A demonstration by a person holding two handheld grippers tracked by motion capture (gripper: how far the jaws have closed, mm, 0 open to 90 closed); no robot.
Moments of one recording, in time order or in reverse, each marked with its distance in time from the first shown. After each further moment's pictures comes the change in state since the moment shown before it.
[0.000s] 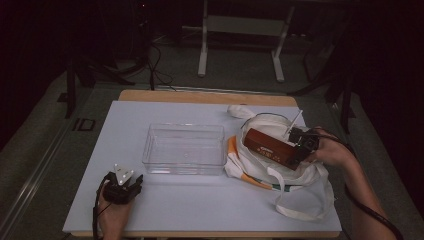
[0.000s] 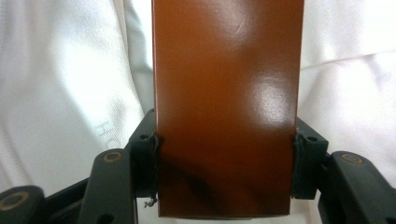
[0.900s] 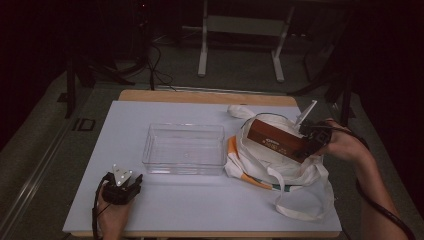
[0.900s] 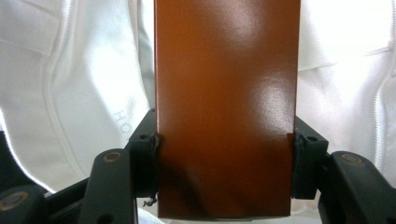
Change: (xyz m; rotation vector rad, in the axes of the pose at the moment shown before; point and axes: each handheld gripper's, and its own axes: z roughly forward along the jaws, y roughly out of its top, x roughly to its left) left arm 0.001 -0.001 -0.002 -0.029 -0.007 -0.014; right arm 0.000 -0.010 -0.044 -0.091 -0.029 -0.035
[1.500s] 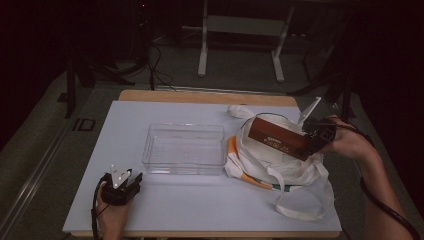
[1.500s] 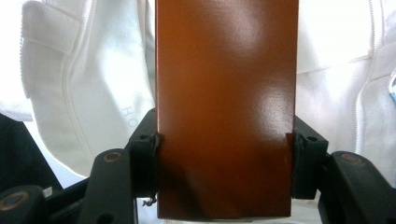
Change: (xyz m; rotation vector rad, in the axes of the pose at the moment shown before) left arm 0.000 0.000 -0.005 -0.068 -0.020 -0.012; right arm 0.003 0.000 -0.016 -0.014 -0.008 -0.030
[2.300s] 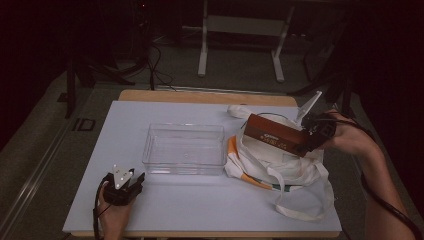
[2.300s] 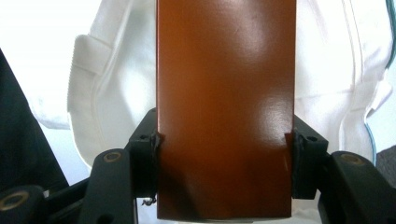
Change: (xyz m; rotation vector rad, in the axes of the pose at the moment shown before) left arm -0.003 0.000 0.001 -0.009 -0.014 0.019; right arm 0.010 0.014 -0.020 -0.051 -0.002 -0.063
